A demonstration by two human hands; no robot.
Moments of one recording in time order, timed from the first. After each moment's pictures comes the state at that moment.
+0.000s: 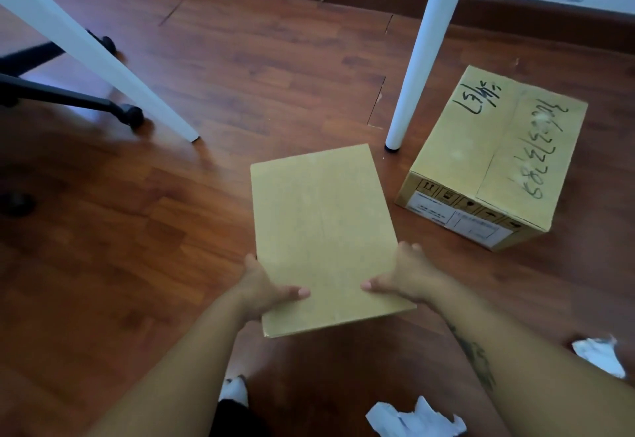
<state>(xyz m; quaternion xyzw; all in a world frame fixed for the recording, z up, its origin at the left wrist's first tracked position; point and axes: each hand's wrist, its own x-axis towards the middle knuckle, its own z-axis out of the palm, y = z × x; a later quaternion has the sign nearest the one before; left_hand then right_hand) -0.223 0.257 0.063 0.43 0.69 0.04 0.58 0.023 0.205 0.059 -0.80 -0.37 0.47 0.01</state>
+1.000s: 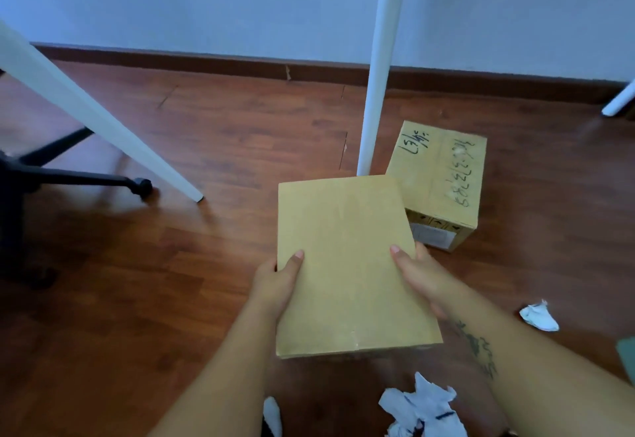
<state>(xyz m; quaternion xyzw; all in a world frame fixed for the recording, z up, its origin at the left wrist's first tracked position) -0.219 0.238 0.186 0.49 0.63 0.20 0.57 0.003 0.142 0.179 -0.77 -0.15 0.49 0.37</state>
